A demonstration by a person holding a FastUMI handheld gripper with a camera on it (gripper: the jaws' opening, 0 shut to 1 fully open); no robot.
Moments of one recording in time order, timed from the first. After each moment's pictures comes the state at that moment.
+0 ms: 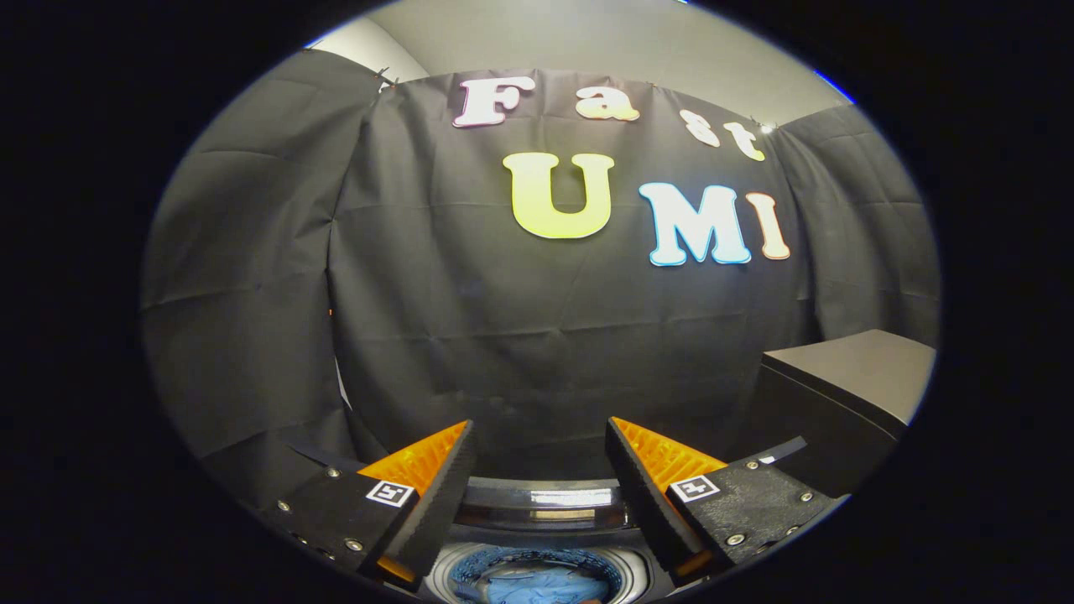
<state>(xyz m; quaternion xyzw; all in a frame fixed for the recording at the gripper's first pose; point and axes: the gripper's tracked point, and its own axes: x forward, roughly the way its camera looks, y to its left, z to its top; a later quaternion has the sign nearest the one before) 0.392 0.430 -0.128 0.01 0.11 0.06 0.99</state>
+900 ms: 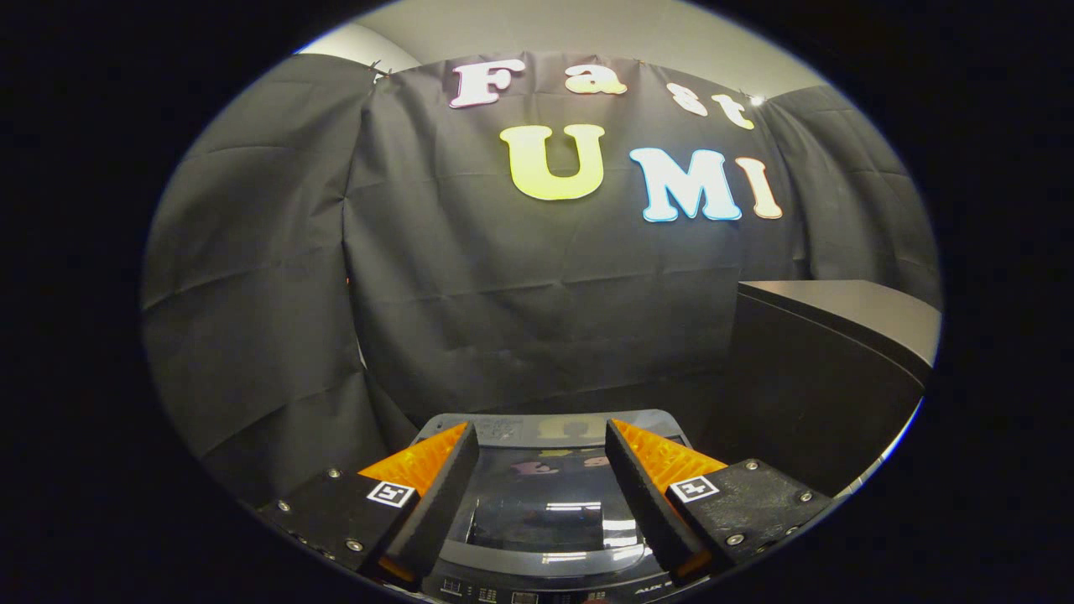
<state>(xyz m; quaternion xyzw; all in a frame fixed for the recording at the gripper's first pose) 0.314 0.416 -0.166 0.02 0.17 0.08 0.98</state>
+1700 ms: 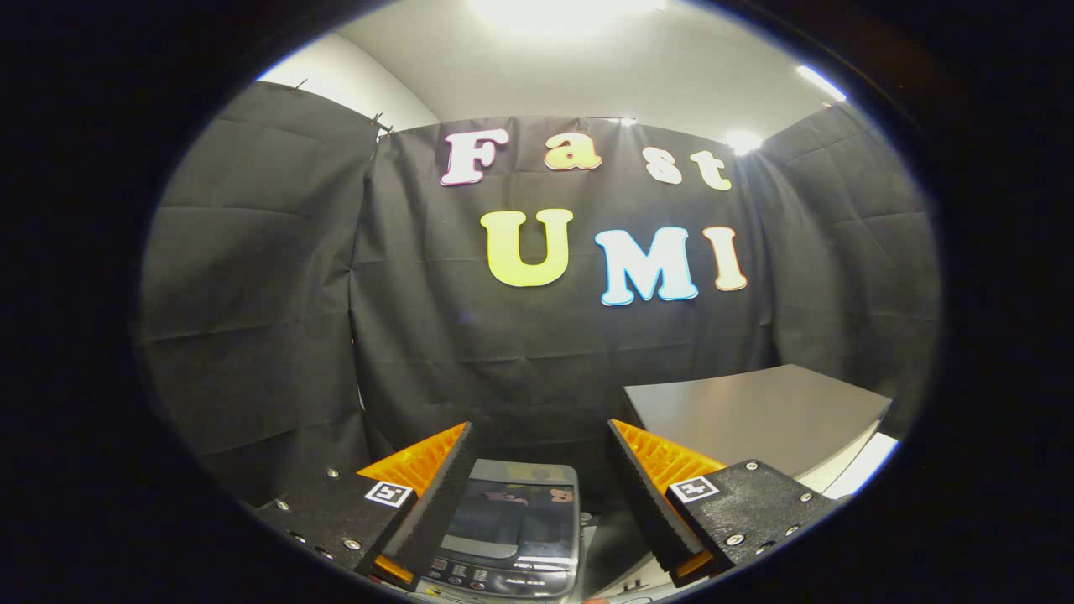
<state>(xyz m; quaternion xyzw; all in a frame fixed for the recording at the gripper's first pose) 0.231 0.247 -0.021 0.01 0.07 0.08 0.99</state>
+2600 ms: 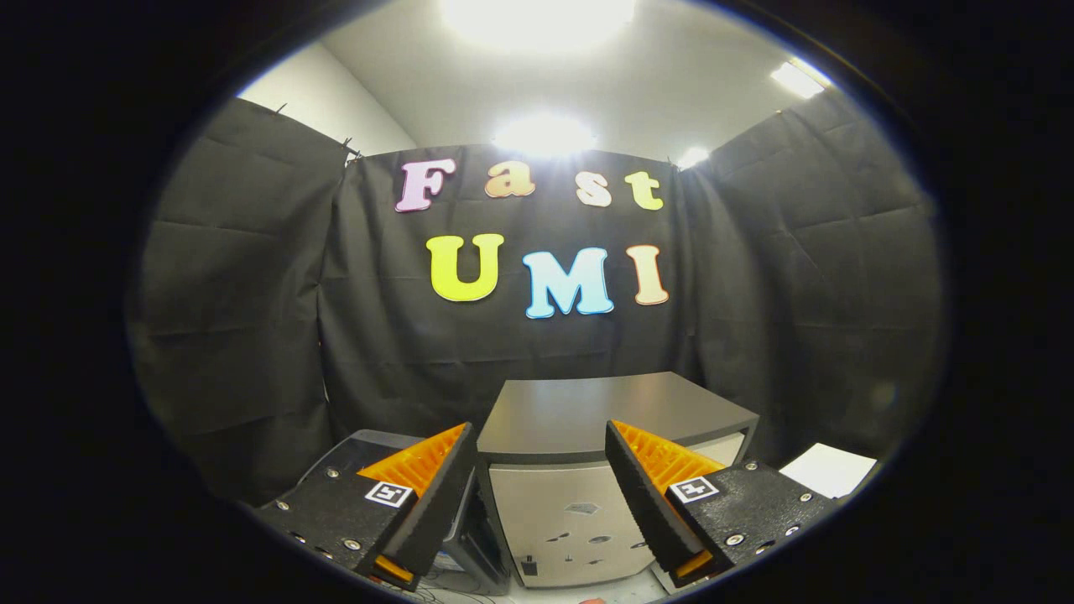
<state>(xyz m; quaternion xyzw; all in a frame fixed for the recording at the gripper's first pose) 0.103 0.068 -0.007 0.01 0.05 0.02 1.00</state>
